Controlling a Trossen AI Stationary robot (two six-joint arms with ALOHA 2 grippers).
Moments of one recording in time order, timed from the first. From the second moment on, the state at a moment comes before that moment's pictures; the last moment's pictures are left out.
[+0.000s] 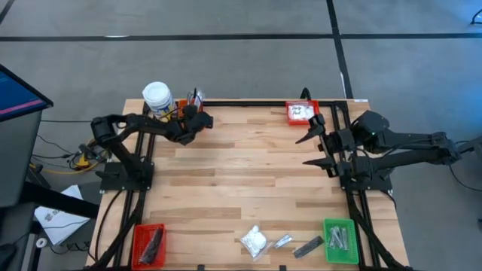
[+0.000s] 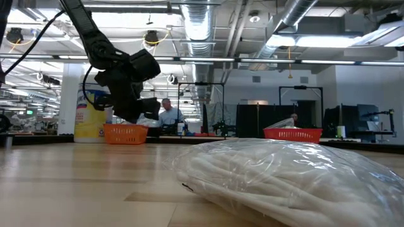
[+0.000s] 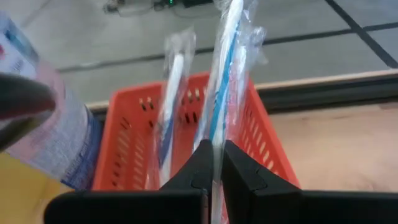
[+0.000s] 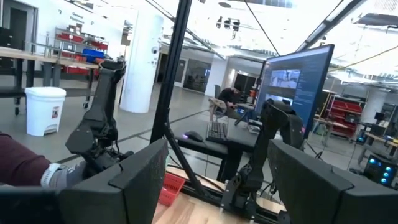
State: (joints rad) left arm 0.51 1.65 0.67 0.10 -0.92 -0.63; right arm -0.03 0.75 0.75 0.19 -0.37 -0.17
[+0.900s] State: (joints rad) left arm 0.54 1.66 0.67 0.08 -0.82 -0.67; right arm -0.03 0.75 0.75 0.19 -0.37 -0.18
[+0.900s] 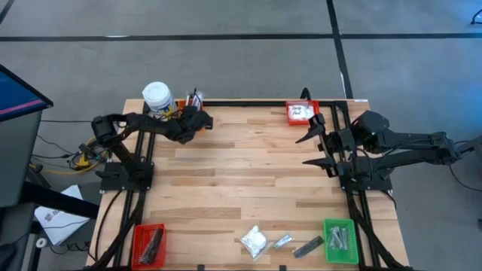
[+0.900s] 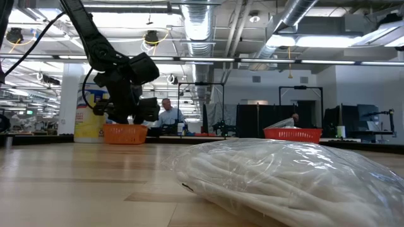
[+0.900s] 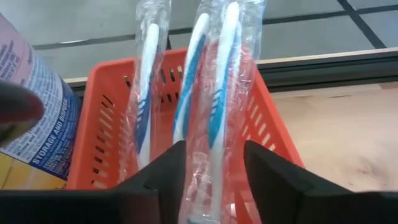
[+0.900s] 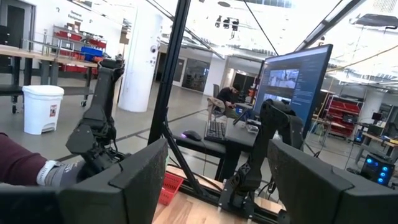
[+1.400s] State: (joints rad) left arm 0.38 1.39 0.67 0.08 -0.87 -0.63; right arm -0.03 0.75 0.75 0.18 -0.37 -0.18
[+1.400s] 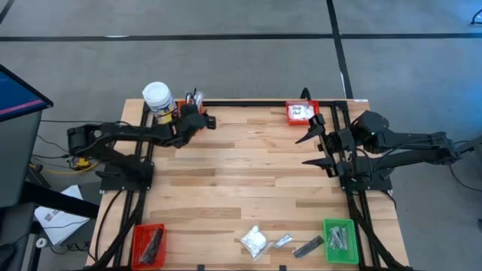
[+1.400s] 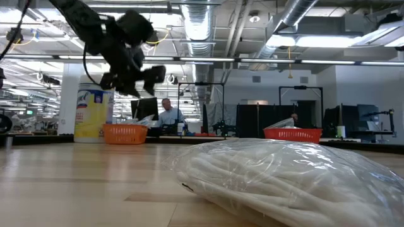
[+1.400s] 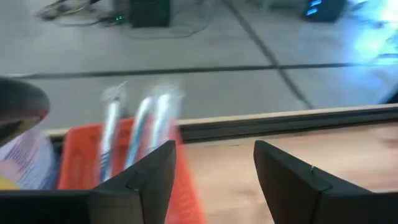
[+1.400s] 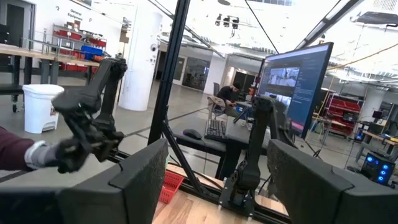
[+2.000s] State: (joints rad) left arm 0.01 1.31 0.67 0.09 -0.76 -0.61; right arm -0.03 0.76 0.75 0.11 -0.37 -0.08
